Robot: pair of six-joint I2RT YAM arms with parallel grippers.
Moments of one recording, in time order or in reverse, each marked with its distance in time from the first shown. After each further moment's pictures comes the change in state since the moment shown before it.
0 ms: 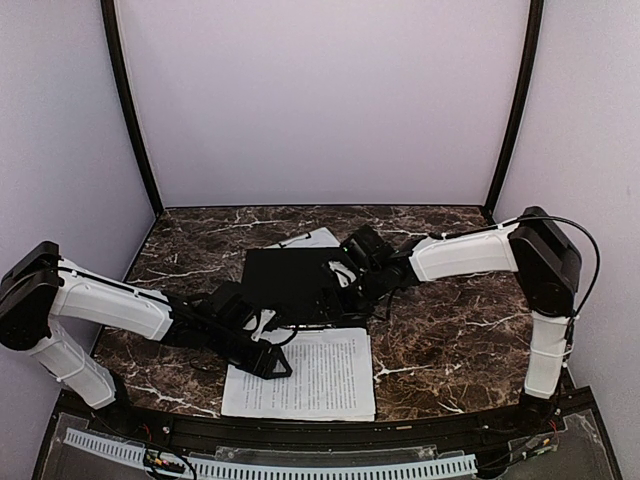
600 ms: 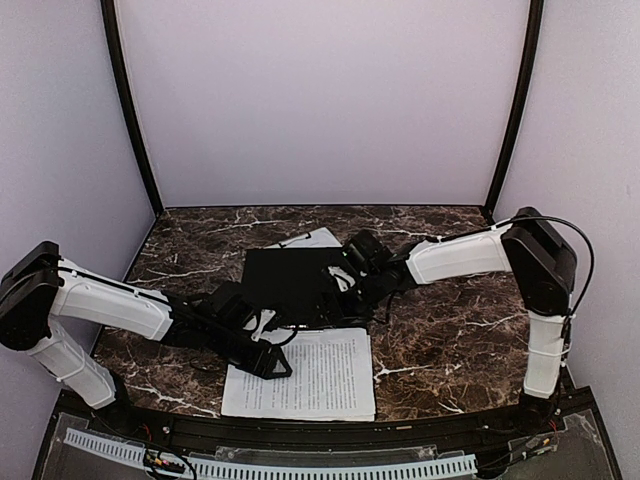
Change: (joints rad) left arm 0.000 0.000 0.000 0.000 0.000 0.000; right arm -0.001 0.029 -0.008 0.009 -0.021 -0.001
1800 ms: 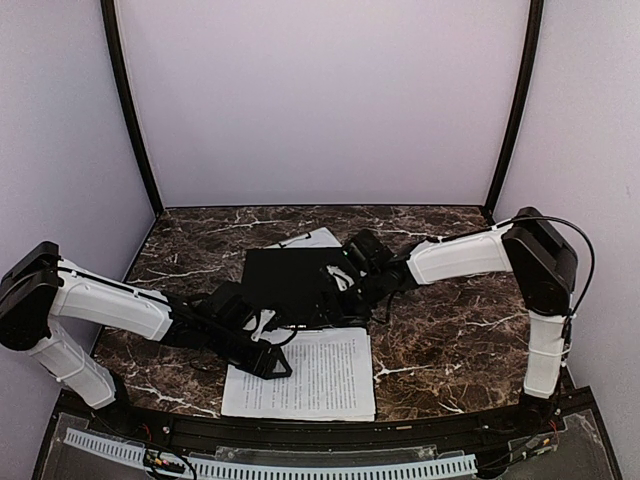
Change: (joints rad) left arm 0.000 -0.002 -0.003 0.002 -0.001 -0.003; right arm 0.000 -0.005 -0.008 0.034 -0.056 0.008
